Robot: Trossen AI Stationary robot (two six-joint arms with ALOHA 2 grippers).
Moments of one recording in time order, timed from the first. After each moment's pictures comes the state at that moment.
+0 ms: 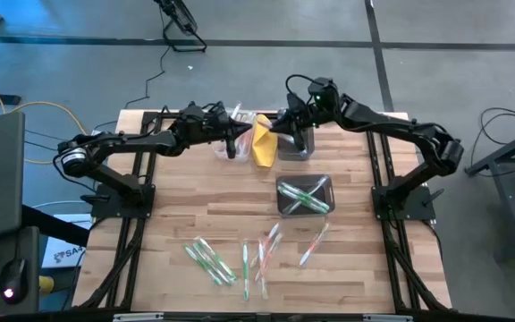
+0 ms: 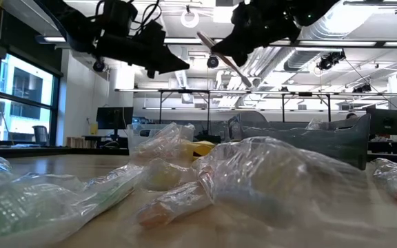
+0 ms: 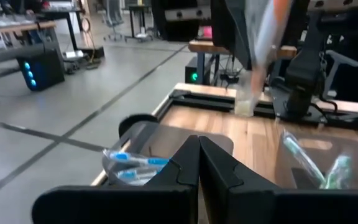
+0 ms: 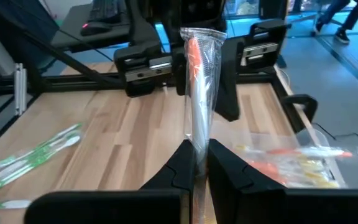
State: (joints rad) left arm 0.51 1.40 0.76 0.60 0.22 0.04; right arm -0.58 1.52 1.18 -0.06 -0.63 -0.16
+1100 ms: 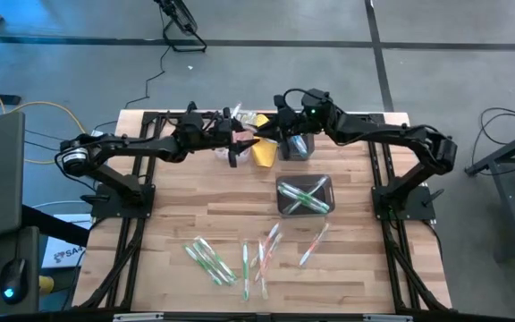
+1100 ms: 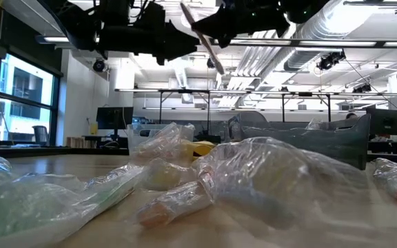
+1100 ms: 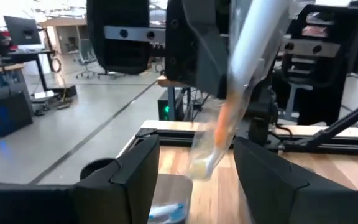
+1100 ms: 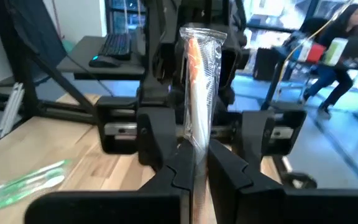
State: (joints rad) left arm 0.41 1.41 0.76 0.76 0.25 0.04; right arm -0.42 1.56 1.19 0.23 -0.52 -0.19
